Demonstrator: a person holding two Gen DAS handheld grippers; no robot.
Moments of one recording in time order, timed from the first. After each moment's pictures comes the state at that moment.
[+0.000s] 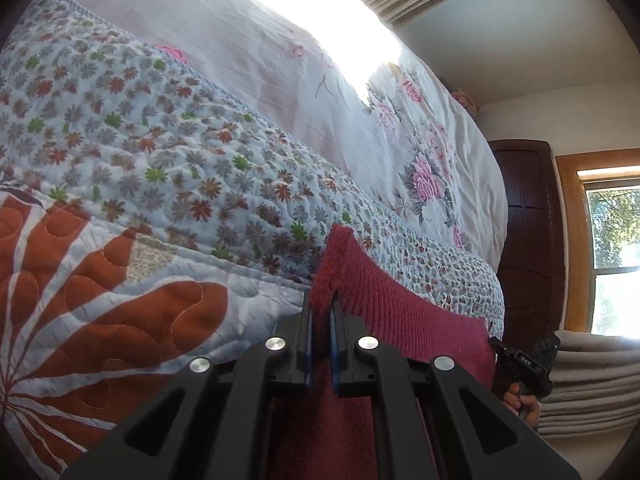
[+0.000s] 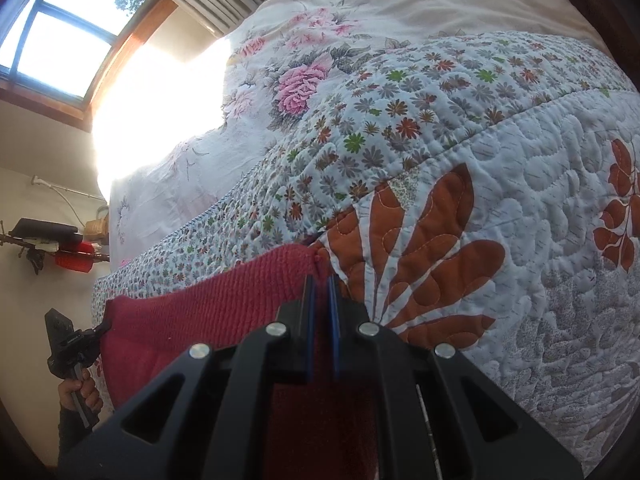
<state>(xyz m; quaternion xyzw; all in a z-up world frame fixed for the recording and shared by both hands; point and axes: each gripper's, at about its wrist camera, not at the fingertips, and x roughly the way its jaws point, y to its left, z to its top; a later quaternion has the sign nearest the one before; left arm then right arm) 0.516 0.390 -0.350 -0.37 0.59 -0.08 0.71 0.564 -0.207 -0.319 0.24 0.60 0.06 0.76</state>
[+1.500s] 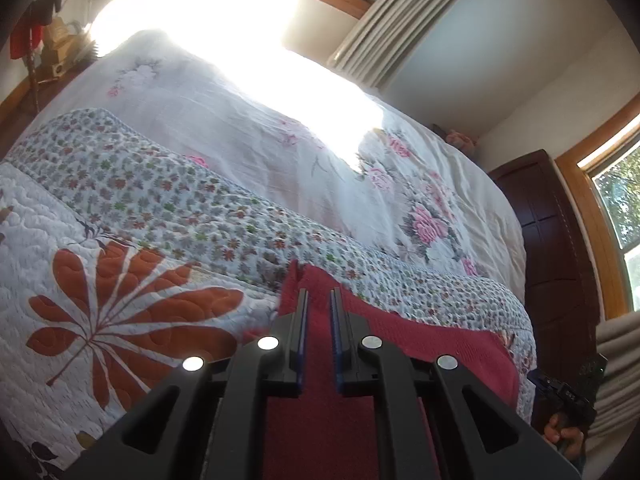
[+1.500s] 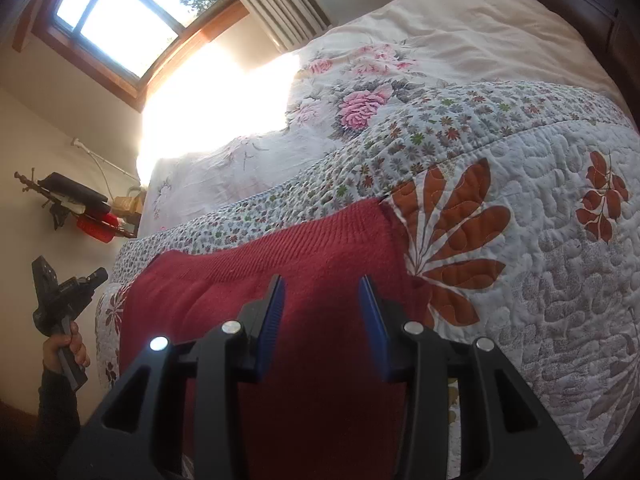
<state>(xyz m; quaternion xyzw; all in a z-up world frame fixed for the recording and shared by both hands) 0.452 0.360 -0.232 -0.27 0.48 -0.06 0.83 0.475 -0.173 -0.255 0.20 0.53 0.15 0.81</state>
